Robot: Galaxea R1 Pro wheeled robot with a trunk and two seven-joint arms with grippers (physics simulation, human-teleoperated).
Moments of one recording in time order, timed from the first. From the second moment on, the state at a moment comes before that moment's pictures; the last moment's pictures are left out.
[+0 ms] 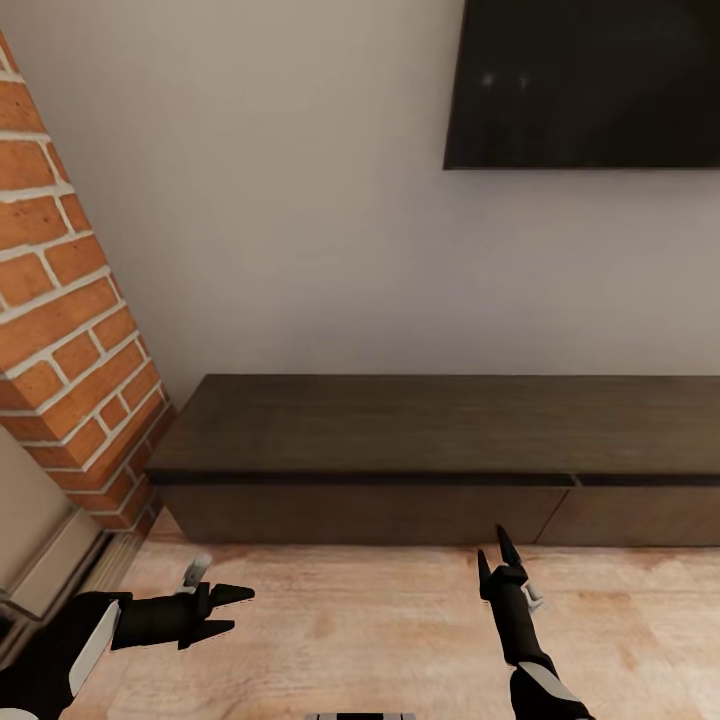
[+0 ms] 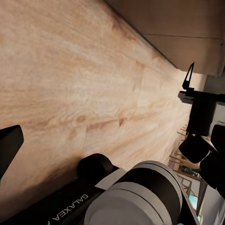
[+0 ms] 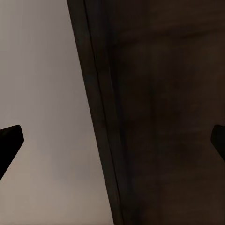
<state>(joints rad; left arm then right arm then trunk) -0.44 0.28 0.12 -0.75 0.26 1.04 -1.05 -0.52 0.03 -0.48 -0.23 -1.22 0.18 1.05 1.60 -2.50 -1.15</state>
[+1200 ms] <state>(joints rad) -0.44 0.28 0.12 -0.75 0.26 1.04 -1.05 -0.52 0.03 -0.47 -0.23 -1.22 0.18 1.05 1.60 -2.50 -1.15</state>
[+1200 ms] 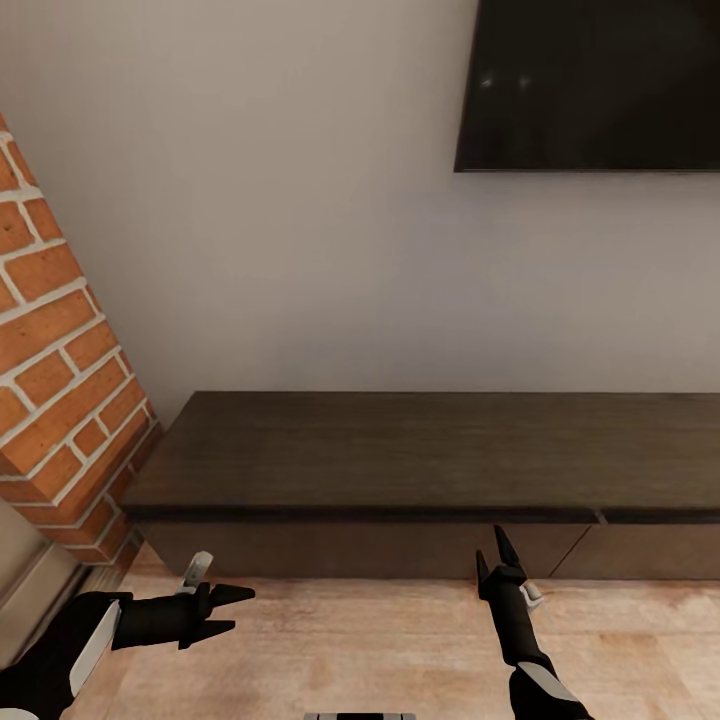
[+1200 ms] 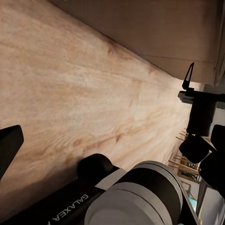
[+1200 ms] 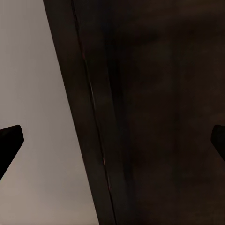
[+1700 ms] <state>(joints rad) -0.44 0.28 0.12 -0.75 0.27 1.04 -1.05 -0.52 0.03 -0.47 -0.23 -1.22 0.17 1.05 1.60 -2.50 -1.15</state>
